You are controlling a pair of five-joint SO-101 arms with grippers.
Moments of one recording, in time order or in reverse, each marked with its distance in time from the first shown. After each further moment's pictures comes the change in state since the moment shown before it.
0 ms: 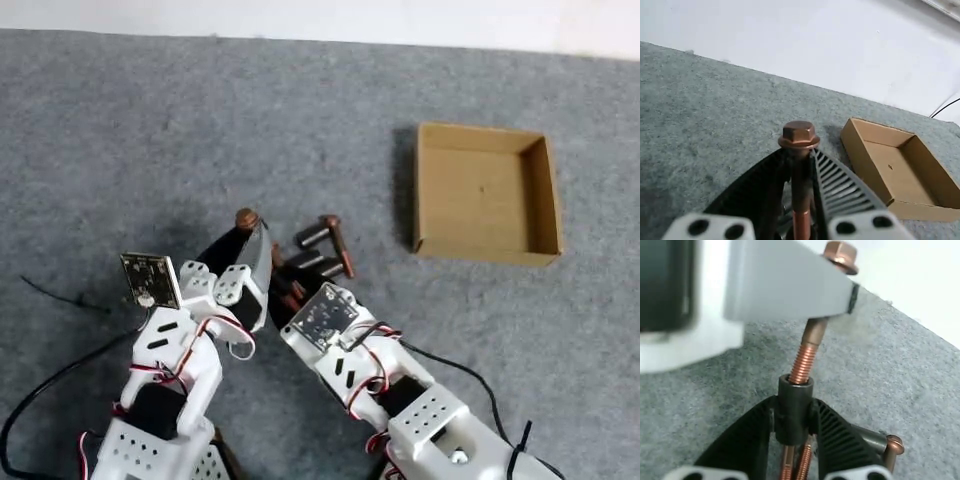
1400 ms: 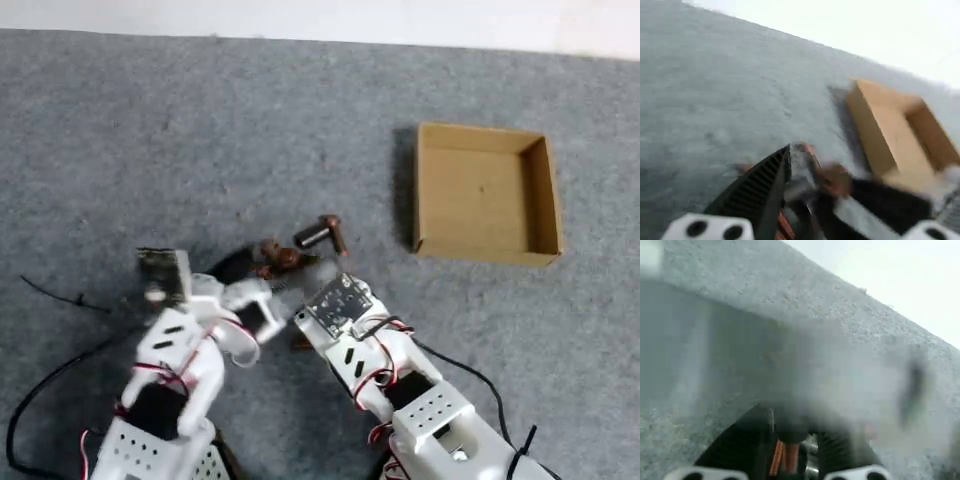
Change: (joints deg) left arm -5.5 0.0 0.0 7.4 6.6; right arm 6.6 0.1 0.0 0.0 0.1
